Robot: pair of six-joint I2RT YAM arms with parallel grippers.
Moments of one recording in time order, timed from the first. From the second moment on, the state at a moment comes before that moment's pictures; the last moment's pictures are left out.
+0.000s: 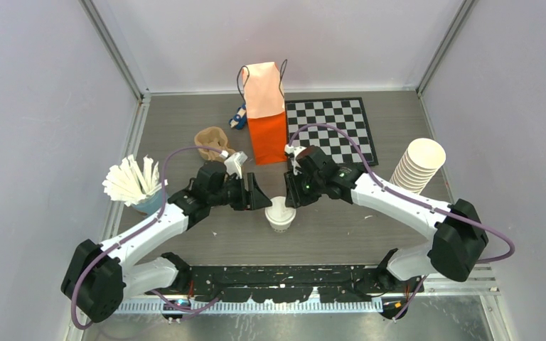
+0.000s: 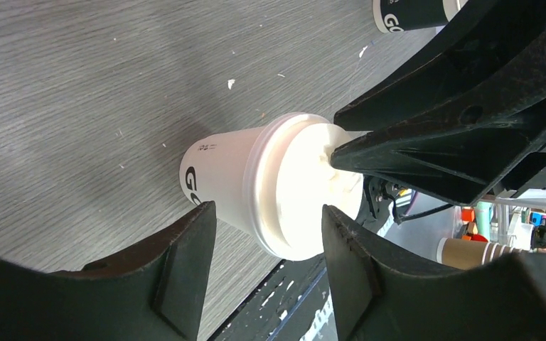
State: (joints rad) left arm -0.60 1.09 0.61 -0.09 0.43 -0.67; right arm 0.81 1.38 1.04 -0.56 -0.13 0.43
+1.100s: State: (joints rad) left arm -0.60 1.05 0.61 -0.16 0.41 -0.65; right arm 0.75 1.34 1.06 -0.68 -0.05 0.43
